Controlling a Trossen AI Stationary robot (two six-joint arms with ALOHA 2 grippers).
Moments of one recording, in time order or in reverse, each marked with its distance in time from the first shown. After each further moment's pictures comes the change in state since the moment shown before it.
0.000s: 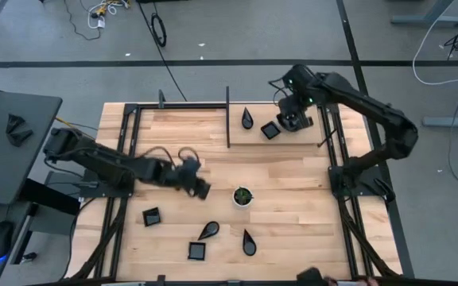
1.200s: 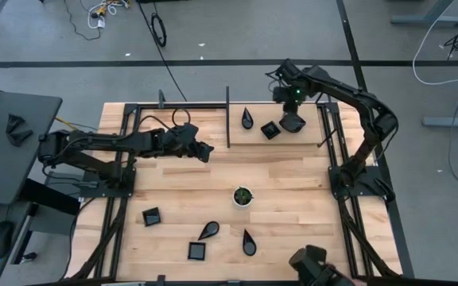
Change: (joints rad) left arm 0.411 -0.089 0.001 0.125 0.117 0.257; right arm -0.202 0.266 -0.001 0.080 -0.092 0.279
